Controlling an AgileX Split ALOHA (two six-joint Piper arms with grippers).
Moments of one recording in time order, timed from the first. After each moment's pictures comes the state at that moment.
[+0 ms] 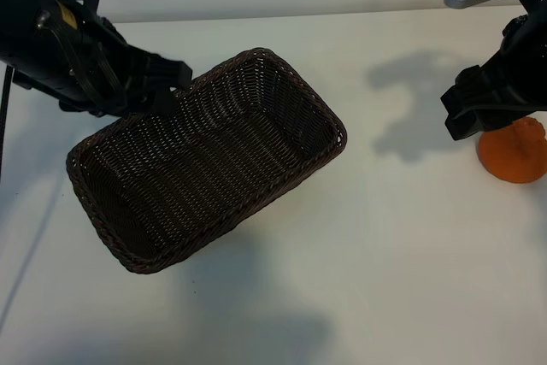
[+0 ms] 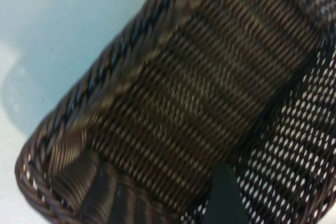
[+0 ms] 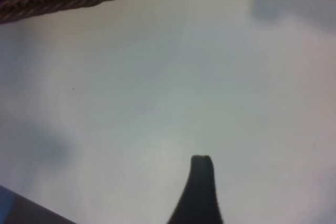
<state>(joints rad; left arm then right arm) -0.39 1.50 -1.22 -0.12 0.88 -0.19 0.19 1.44 -1.23 0.18 1.13 -0.11</state>
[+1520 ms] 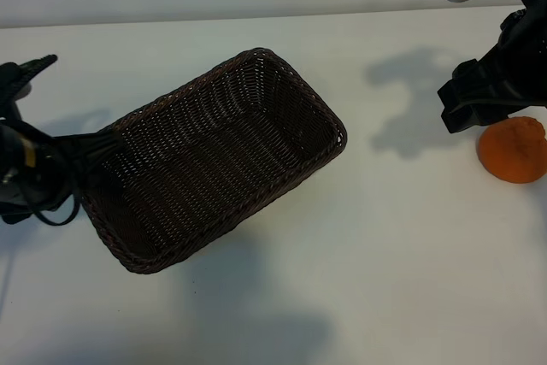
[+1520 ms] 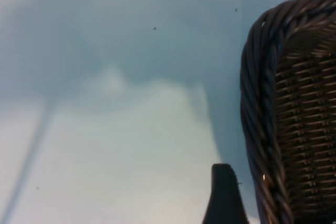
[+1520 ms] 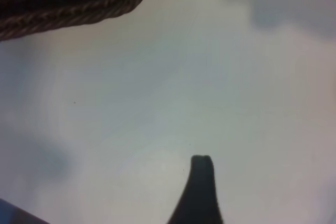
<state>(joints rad) -0.39 1.31 -0.74 0.27 0.67 -1.01 0.19 1.44 -1.23 0.18 1.10 -0.11</state>
